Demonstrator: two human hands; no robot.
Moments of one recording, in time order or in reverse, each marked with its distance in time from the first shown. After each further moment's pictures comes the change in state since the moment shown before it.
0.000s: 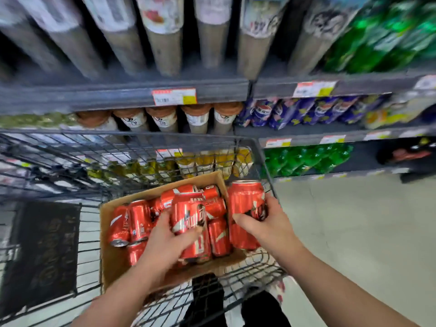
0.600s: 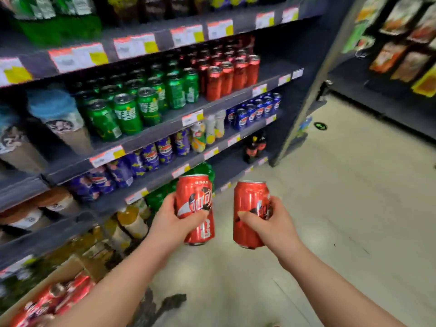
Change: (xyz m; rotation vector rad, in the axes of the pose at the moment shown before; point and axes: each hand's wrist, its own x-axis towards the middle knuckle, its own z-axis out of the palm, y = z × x) left_hand -0.136 0.131 0.331 0.192 -0.488 0.386; right_hand -0.150 0.064 -0.324 0.344 0.637 -0.039
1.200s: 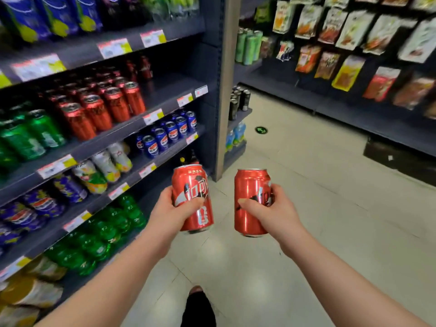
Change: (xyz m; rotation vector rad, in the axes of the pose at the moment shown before) left_hand 0.079 0.089 0.356 0.013 -0.182 0.017; right_hand 0.140 0.005 -0.337 0.099 0.192 -0.032
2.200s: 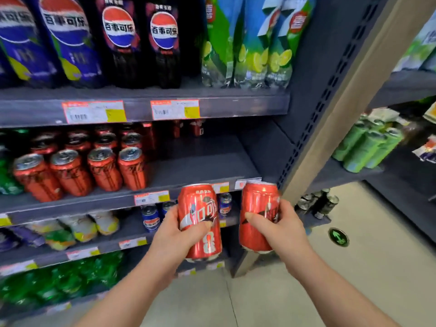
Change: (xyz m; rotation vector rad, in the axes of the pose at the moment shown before) left_hand 0.401 0.144 0.098 -0.335 0.510 0.079; right_hand 0.529 -0.165 0.069 -0.156 -0.495 -0.224
